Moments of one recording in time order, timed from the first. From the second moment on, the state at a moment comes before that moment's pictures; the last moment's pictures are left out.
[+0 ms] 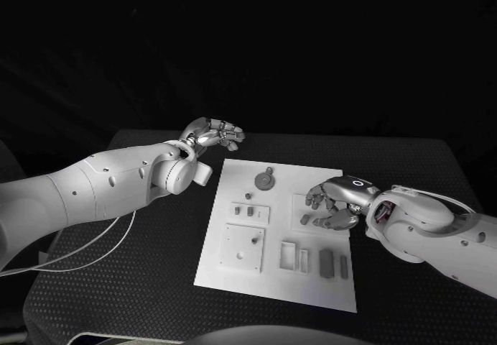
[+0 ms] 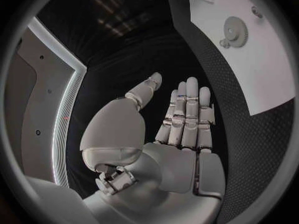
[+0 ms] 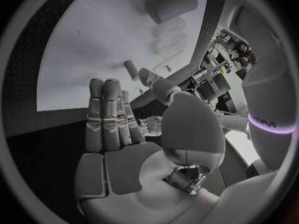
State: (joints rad) left arm 1.23 -0.74 -0.08 1.20 -0.24 -0.28 0.32; left_hand 1.07 -0.11 0.52 -0.28 0.06 0.85 0.18 0.28 0.54 1.18 0.13 0.07 0.20 1.00 0.05 0.69 0.43 0.02 0.61 -0.06 0.90 0.90; right arm 1.17 -0.82 -0.13 1.54 -1.61 -0.24 -0.01; right_hand 1.11 -0.28 0.67 -0.24 0.15 0.88 0.16 0.31 0.44 1.12 0.11 0.10 0.23 1.31 0.00 0.61 1.06 0.24 1.13 0.06 0.52 1.31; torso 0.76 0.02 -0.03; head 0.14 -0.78
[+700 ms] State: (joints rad) left arm 1.23 -0.73 -0.08 1.20 -0.24 -0.27 0.32; left_hand 1.07 -0.11 0.52 -0.28 0.06 0.85 0.18 0.28 0.54 1.18 0.13 0.07 0.20 1.00 0.05 0.69 0.43 0.02 0.61 -0.06 0.90 0.90; right arm 1.15 -0.77 -0.14 1.52 -1.67 -0.23 -0.03; right_hand 1.14 -0.27 0.76 -0.19 0.06 0.93 0.15 0.34 0.43 1.18 0.09 0.12 0.23 1.30 -0.01 0.68 1.07 0.24 1.16 0.04 0.56 1.31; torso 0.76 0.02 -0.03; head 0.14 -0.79
